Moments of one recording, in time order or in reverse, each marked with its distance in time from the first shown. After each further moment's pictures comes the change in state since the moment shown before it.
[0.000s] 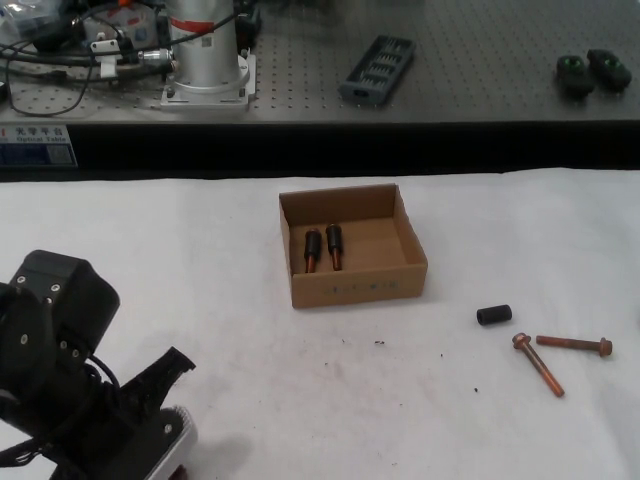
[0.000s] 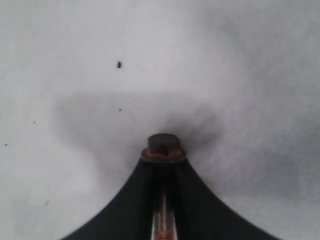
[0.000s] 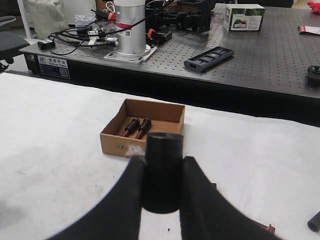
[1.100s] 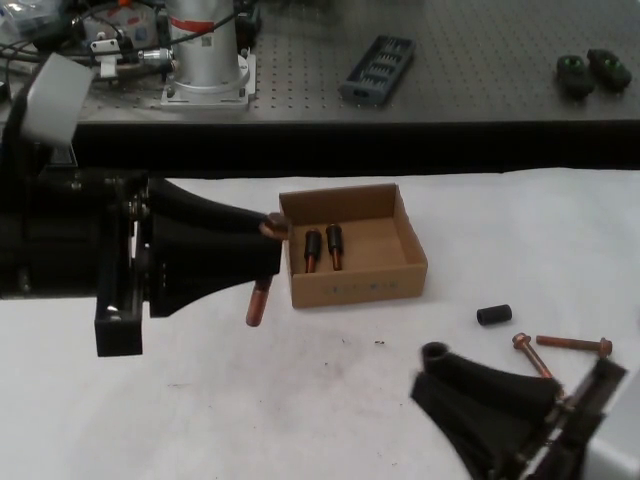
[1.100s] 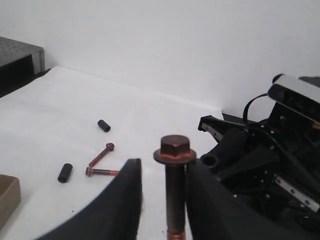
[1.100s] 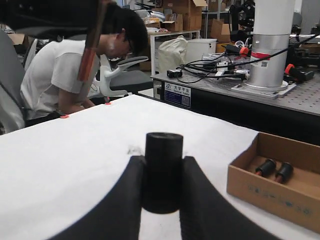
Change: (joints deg) left arm 0.3 -26.4 1.5 -38.7 40.9 -111.8; right arm 0.0 45.1 19.1 -78.8 -25.7 -7.3
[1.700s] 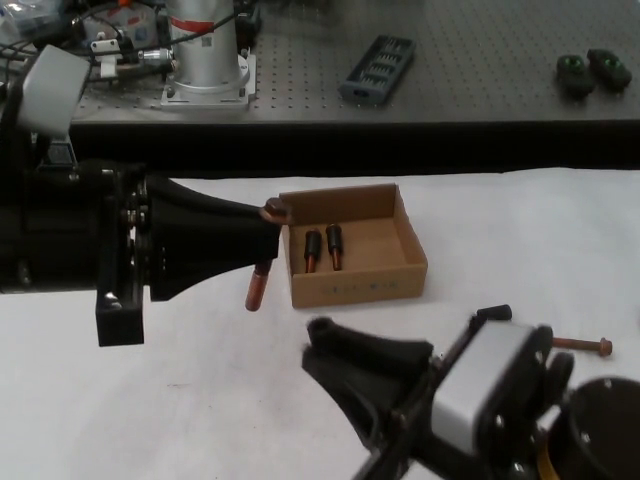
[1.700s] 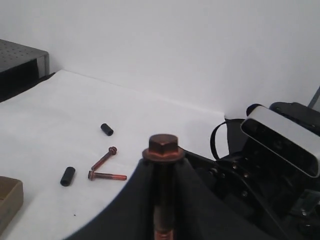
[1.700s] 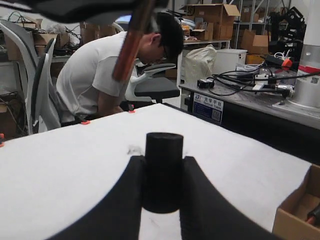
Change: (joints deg) left arm 0.0 0.0 0.0 -1.8 -0.6 -1.9; right arm -1.2 23.4 -11.6 -13.2 -6.5 -2.3
